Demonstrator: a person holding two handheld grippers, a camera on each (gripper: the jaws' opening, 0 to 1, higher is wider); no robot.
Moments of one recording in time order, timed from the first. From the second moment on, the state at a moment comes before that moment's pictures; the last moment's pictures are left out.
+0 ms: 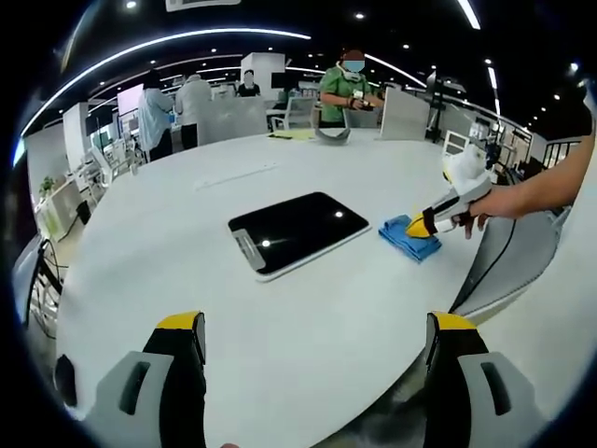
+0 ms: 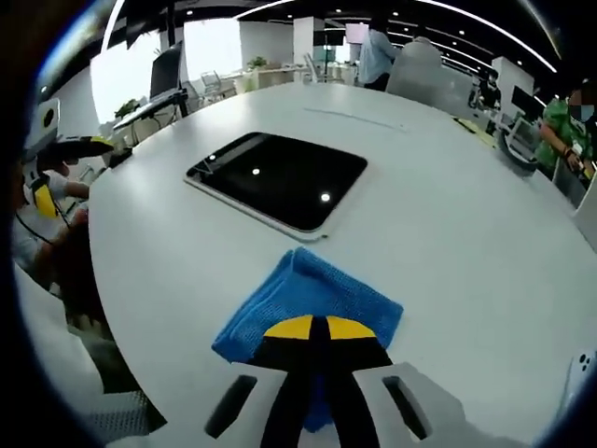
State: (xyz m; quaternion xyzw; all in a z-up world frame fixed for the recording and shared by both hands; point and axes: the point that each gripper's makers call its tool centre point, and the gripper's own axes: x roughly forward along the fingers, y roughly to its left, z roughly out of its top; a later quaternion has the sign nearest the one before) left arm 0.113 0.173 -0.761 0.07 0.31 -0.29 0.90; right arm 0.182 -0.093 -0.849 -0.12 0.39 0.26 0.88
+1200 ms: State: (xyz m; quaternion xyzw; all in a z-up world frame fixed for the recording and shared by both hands) left arm 0.111 0.173 -0.766 0.06 0.32 -0.30 0.90; right arm 0.175 -0.080 -0.815 -0.05 0.34 0.28 0.90
